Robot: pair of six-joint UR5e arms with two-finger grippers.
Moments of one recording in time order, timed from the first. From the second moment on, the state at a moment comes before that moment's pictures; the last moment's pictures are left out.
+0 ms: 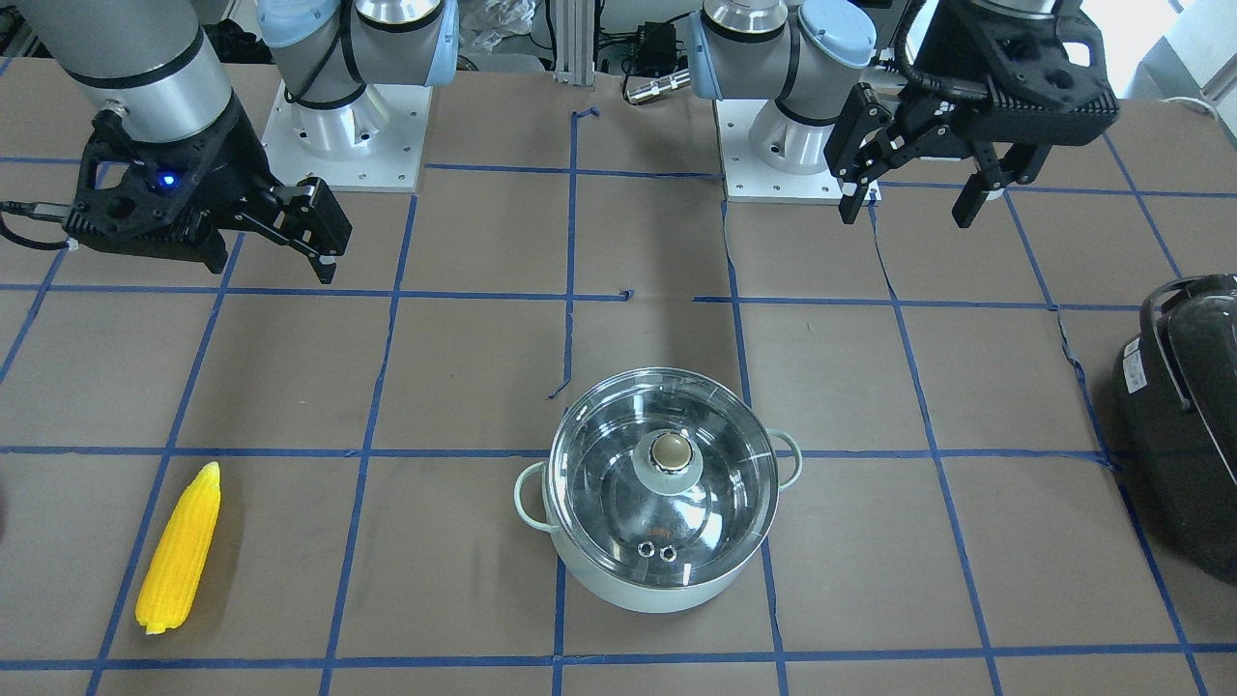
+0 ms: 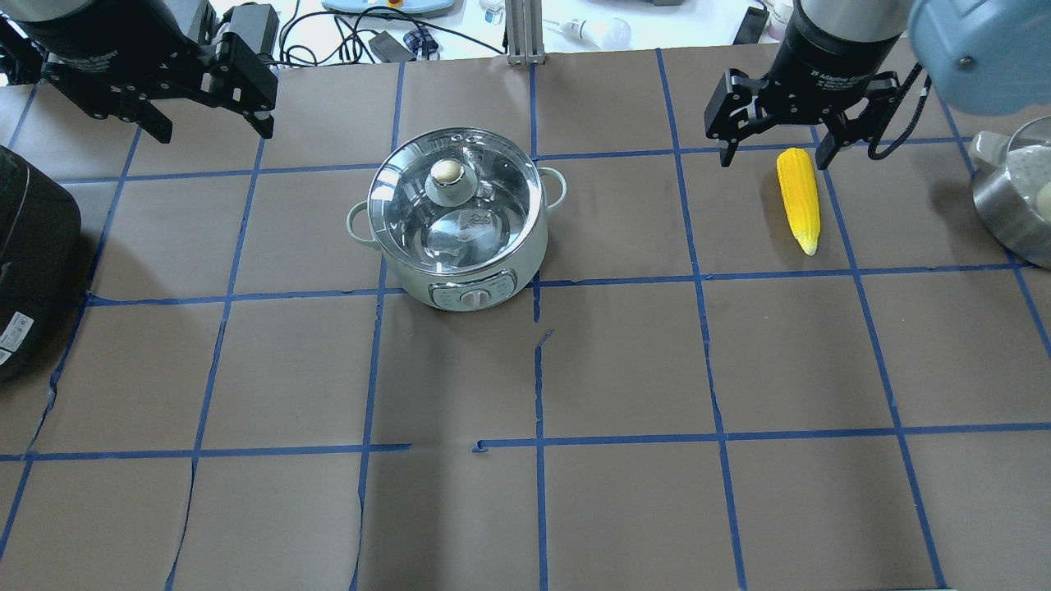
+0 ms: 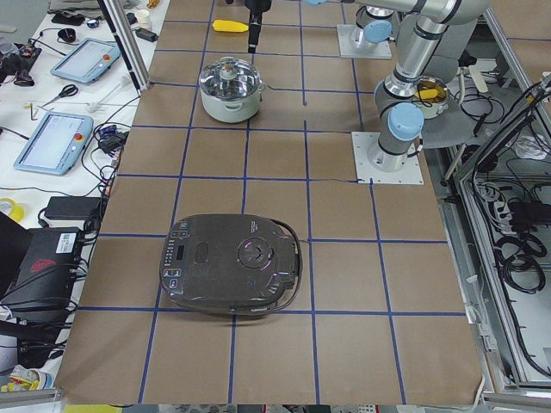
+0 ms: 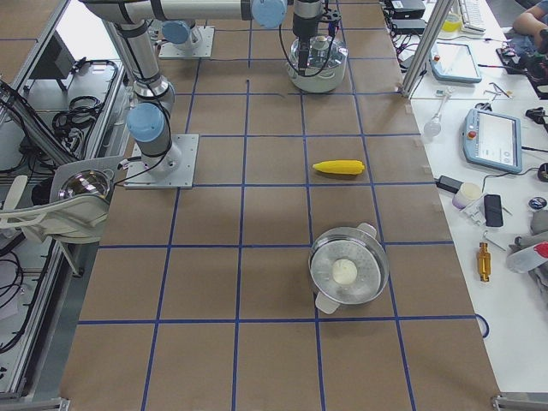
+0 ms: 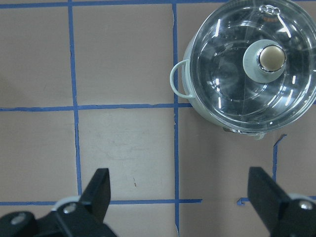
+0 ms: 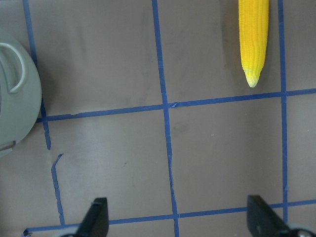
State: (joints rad) left arm -1.52 -1.53 -1.46 -1.57 1.56 0.05; right arm 1.57 -1.52 1.51 -1.58 -1.57 0.09
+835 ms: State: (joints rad) left arm -1.53 -1.55 -1.46 -1.56 1.56 0.01; right arm 1.57 -1.52 1.51 -1.58 -1.56 0.09
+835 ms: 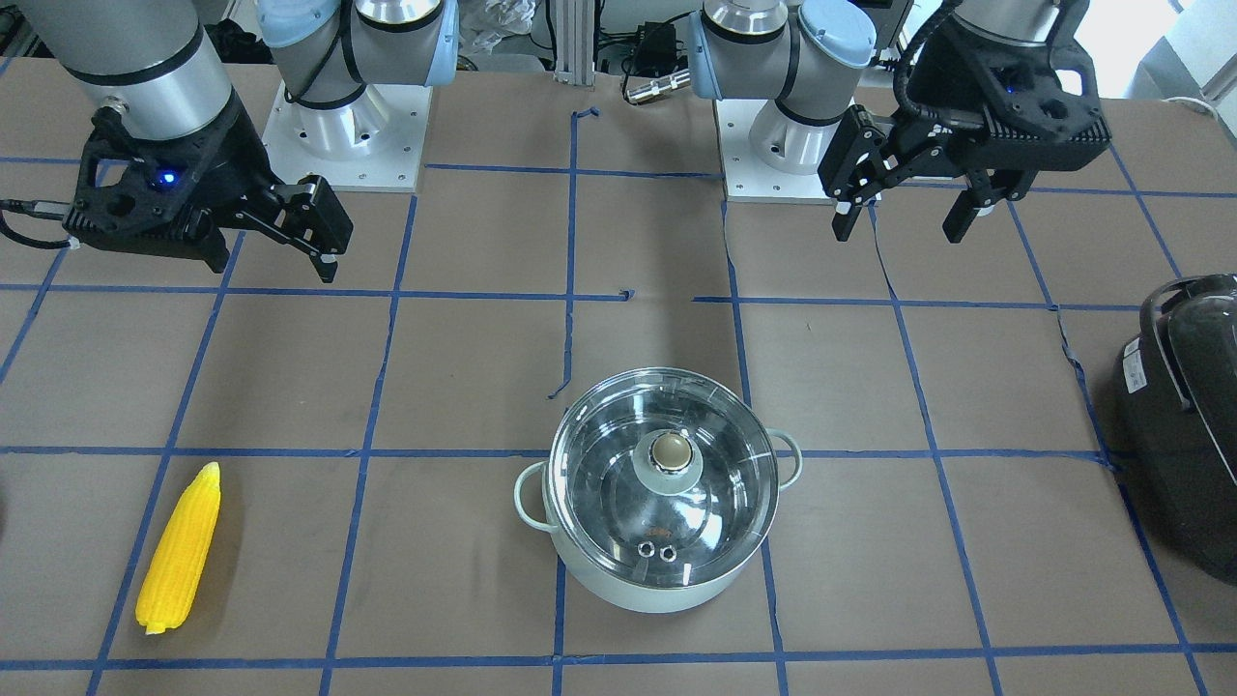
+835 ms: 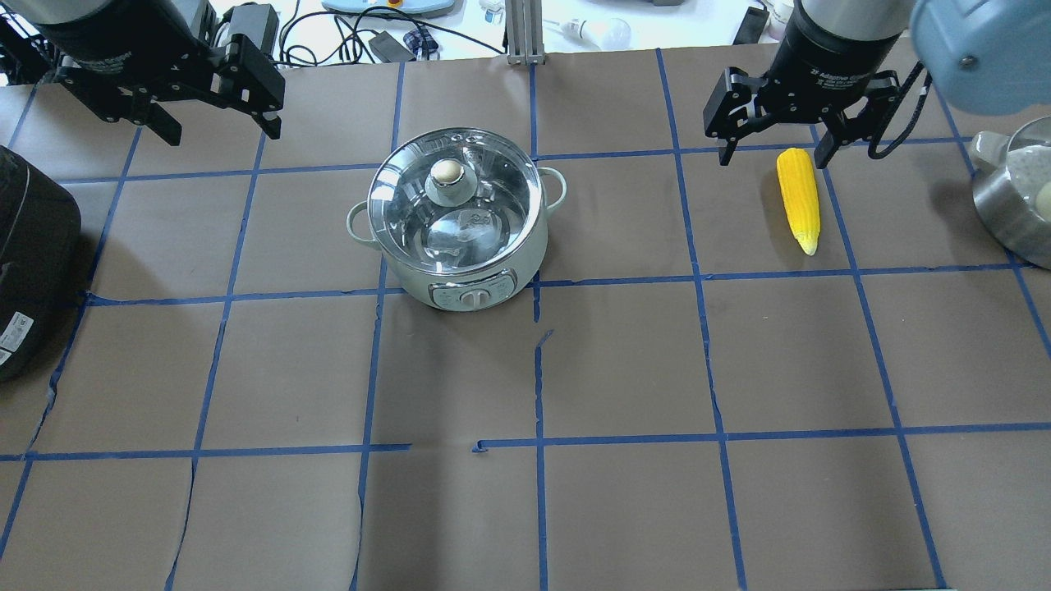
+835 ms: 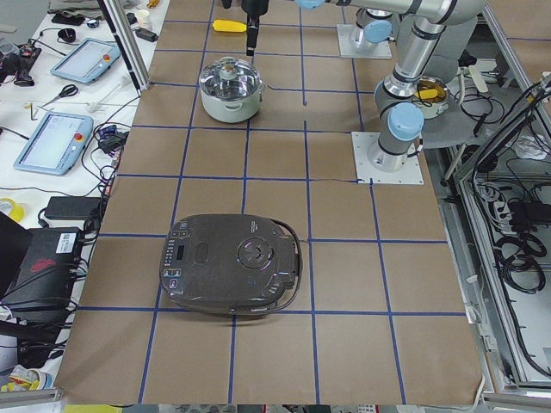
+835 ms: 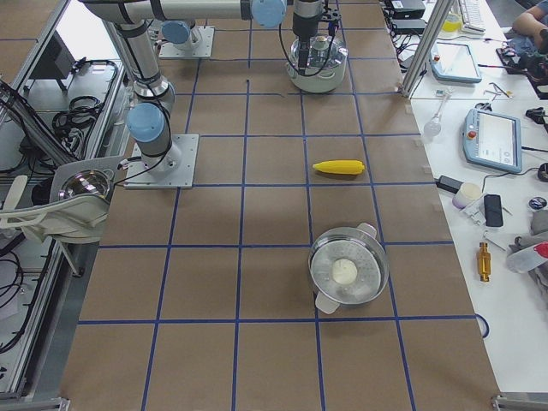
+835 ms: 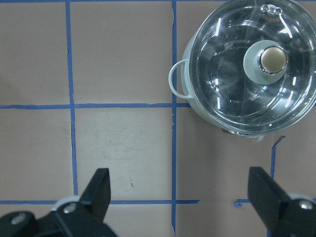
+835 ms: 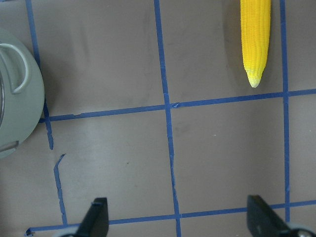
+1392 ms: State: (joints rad) left arm -1.56 -1.61 -1.43 -1.53 1.55 -0.04; right arm 1.57 -1.52 1.51 -1.58 -1.57 0.09
